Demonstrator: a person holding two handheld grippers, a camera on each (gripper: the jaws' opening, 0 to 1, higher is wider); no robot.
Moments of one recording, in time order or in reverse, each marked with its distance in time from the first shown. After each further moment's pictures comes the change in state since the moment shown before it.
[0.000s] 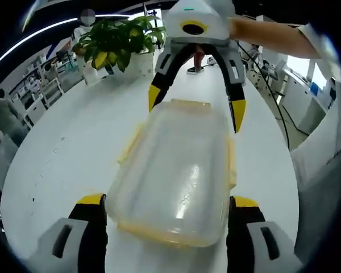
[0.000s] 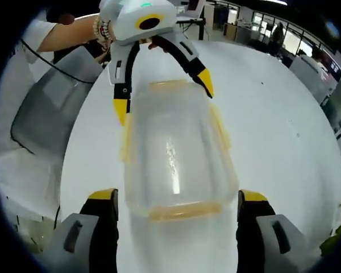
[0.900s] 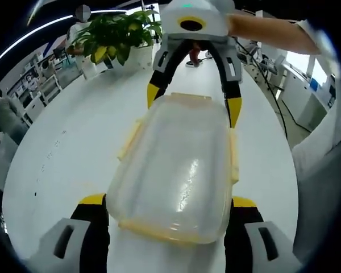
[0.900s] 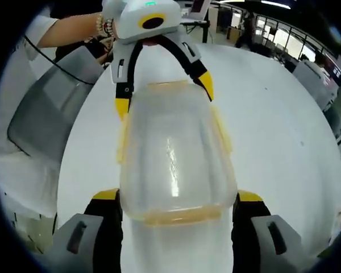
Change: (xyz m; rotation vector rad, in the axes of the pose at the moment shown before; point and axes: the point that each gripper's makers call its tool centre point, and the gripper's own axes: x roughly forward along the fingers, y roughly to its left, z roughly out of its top) left arm -0.015 0.001 -0.024 0.018 0.067 -0.010; right arm 0.015 0.004 0.024 -0.018 -0.031 0.008
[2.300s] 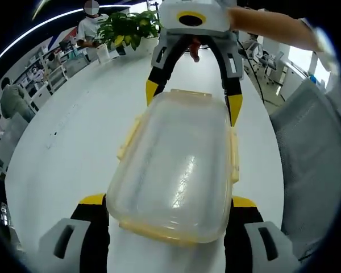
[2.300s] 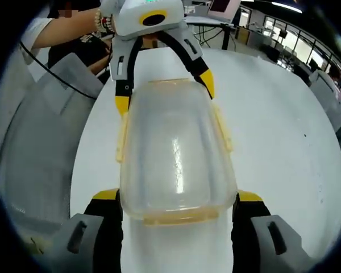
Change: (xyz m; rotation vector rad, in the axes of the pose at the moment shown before) left arm -0.111 -0.002 -0.146 -0.024 0.016 0.013; right arm 0.092 0.067 0.141 -0.030 0.035 0.021
